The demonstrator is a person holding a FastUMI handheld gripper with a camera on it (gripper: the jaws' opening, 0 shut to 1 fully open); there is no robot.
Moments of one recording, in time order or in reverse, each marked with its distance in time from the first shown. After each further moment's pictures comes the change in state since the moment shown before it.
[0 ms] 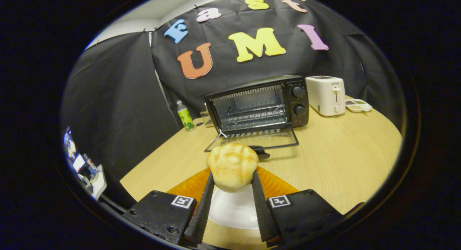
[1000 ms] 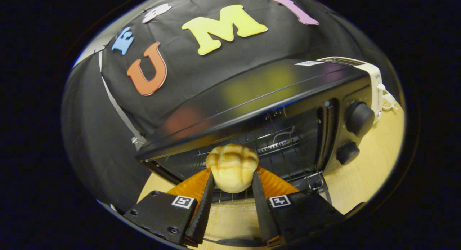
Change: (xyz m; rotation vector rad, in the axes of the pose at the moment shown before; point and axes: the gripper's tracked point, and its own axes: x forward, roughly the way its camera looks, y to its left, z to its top) arm 0.252 -0.073 0.102 0.192 0.084 -0.126
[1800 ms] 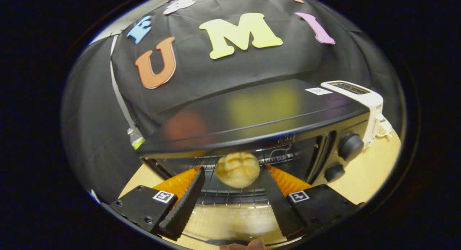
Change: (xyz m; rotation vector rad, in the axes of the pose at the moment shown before) arm -0.042 0.010 0.000 -0.181 -0.060 -0.018
